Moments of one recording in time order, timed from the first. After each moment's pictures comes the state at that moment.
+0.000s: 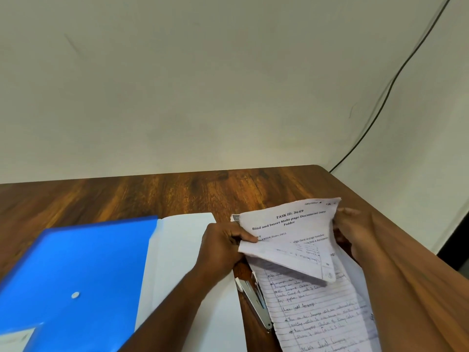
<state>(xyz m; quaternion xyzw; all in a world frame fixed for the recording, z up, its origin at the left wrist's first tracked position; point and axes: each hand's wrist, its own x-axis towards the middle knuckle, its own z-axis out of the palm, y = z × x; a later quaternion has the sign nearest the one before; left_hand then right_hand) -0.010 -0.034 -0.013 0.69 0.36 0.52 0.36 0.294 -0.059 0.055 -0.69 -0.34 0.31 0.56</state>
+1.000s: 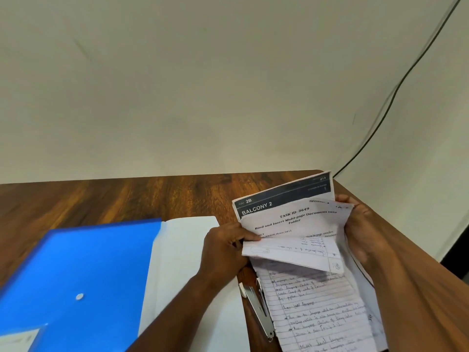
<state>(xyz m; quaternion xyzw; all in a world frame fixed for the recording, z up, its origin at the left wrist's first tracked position) -0.011 -0.043 -0.005 0.73 0.32 0.56 0.22 0.281 -0.071 0.080 -0.47 -0.41 0.43 0.65</state>
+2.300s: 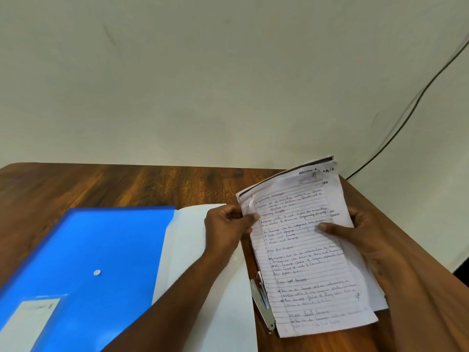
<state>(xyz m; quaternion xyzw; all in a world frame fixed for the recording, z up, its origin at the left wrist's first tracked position) -0.010 -0.048 0.035 0.48 0.47 0.59 0.46 0.269 -0.088 0.088 -0.56 -0.52 0.40 0.50</state>
